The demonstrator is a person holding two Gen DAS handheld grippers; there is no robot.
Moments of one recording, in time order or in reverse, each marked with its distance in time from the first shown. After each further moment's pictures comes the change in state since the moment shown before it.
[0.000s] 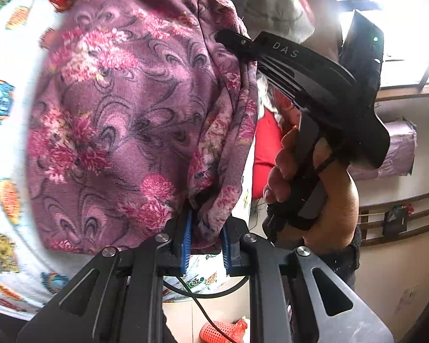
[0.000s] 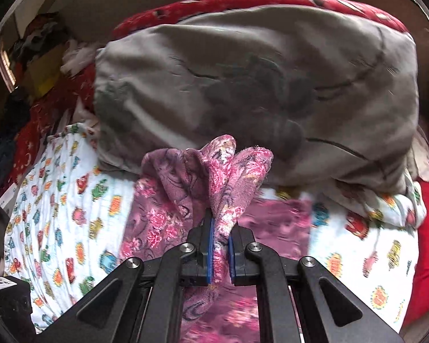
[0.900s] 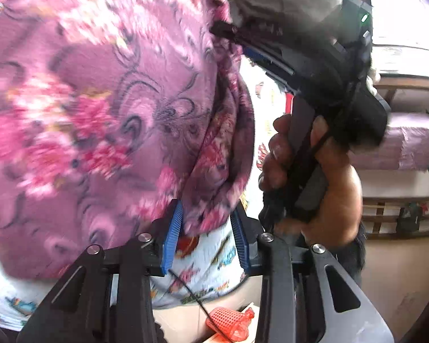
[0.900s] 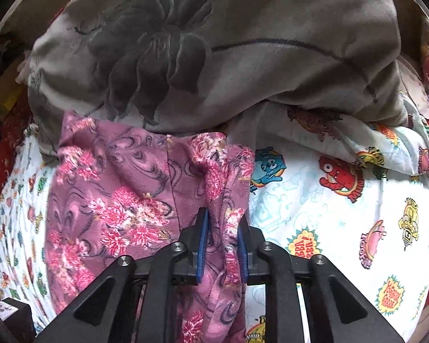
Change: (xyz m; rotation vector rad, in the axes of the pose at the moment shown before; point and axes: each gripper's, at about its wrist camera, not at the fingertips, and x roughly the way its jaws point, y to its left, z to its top) left arm 0.081 0.028 0.065 -0.002 0.129 0.082; right arm 0.073 -0.091 -0.040 0.166 0.108 -0.027
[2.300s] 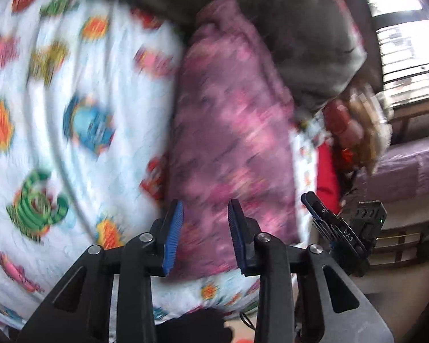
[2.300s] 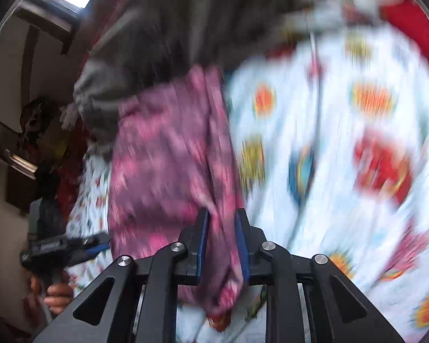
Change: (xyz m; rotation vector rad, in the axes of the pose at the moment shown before) left arm -0.103 0.062 -0.010 -0.012 -0.267 0.116; right arm -0.088 -0.069 -0.136 0.276 -0.106 0.316
